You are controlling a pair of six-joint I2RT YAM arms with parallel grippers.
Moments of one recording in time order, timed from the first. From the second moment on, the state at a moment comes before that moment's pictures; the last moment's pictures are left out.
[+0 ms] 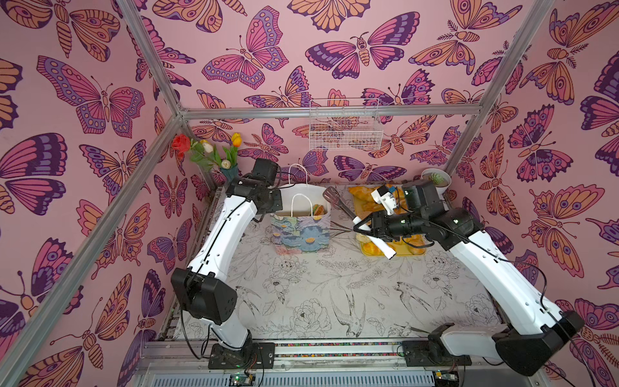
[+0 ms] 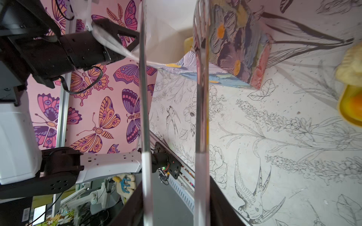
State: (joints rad) left arm -0.28 1.68 1.83 -1.15 -0.18 -0.36; right arm 0.55 1.29 1.49 -0.91 -0.59 0.62
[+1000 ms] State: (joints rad) left arm -0.28 1.68 1.82 -1.15 -0.18 -0.37; right arm 0.04 1.27 1.40 -1.16 -0.29 0.55
